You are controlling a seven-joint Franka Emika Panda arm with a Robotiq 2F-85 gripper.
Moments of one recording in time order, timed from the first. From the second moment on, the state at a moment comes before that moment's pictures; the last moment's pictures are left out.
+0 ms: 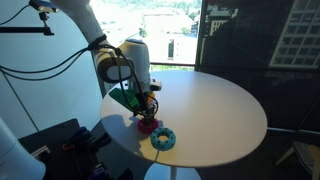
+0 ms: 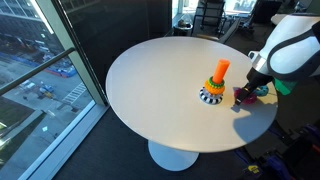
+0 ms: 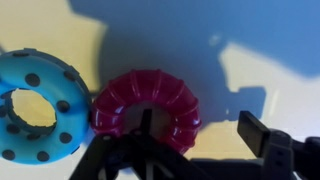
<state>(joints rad) -0.05 0.20 0.02 -2.63 0.18 2.81 -0.34</state>
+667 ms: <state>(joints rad) -0.09 0.12 0.03 -2.63 0.18 2.78 -0.34</state>
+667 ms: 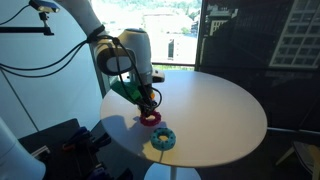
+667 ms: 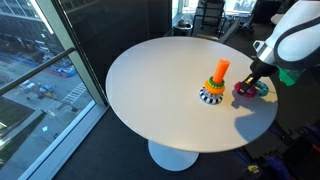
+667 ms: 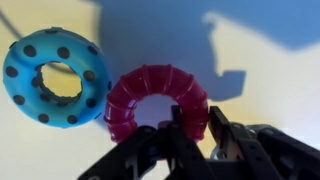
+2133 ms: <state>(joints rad) 0.09 -0.33 -0.03 -2.50 0.22 2.41 -0.32</state>
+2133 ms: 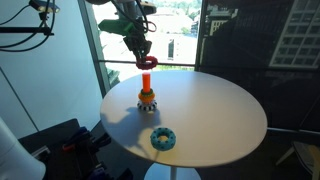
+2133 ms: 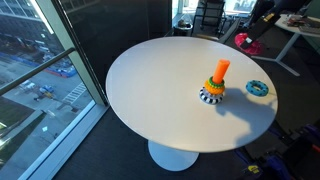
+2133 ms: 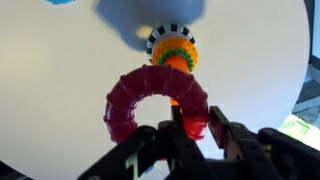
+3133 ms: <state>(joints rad) 0.13 -0.14 0.02 -2.40 0.22 2.45 -0.22</state>
